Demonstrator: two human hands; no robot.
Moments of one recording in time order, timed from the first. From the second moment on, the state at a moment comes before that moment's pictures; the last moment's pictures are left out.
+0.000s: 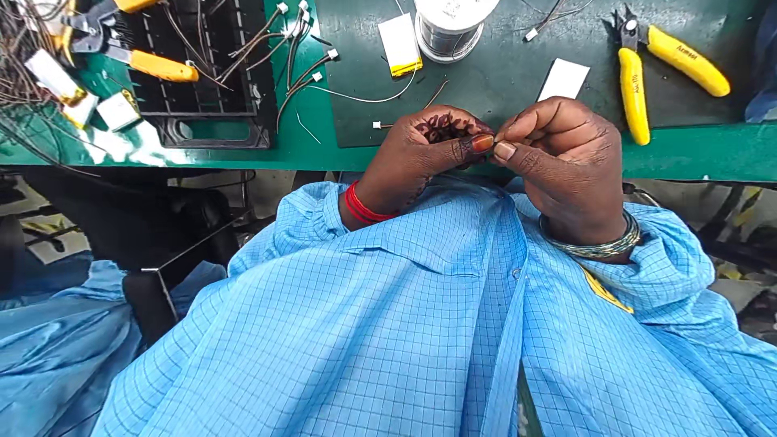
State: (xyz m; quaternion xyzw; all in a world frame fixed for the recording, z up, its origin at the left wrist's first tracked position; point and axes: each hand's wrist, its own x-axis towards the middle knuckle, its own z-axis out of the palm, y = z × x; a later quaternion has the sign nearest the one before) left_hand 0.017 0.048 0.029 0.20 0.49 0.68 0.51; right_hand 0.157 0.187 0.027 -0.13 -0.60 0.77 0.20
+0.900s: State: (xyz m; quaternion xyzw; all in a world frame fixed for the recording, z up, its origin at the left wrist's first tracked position) left_hand 0.021 0.052 0.033 0.31 0.57 0.67 0.36; right_hand 0.161 0.186 0.030 -0.14 -0.62 0.75 0.18
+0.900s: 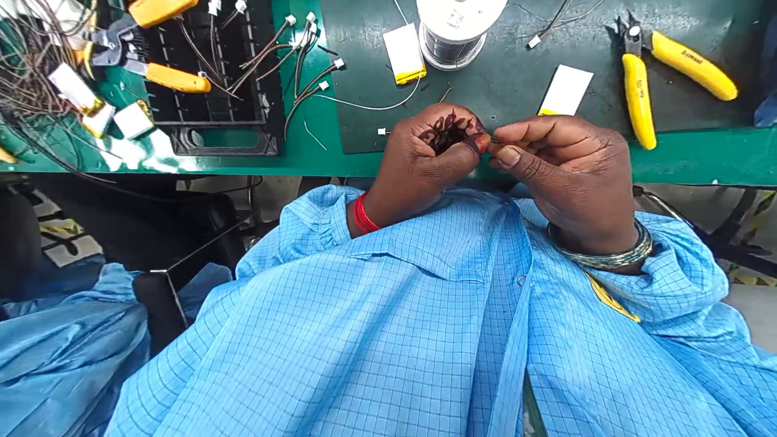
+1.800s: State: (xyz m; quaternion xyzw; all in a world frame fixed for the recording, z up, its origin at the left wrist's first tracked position) left_hand 0.017 0.049 0.030 0.24 0.50 0.68 0.49; right_hand 0.163 0.187 0.030 -0.15 -0.58 0.79 0.13
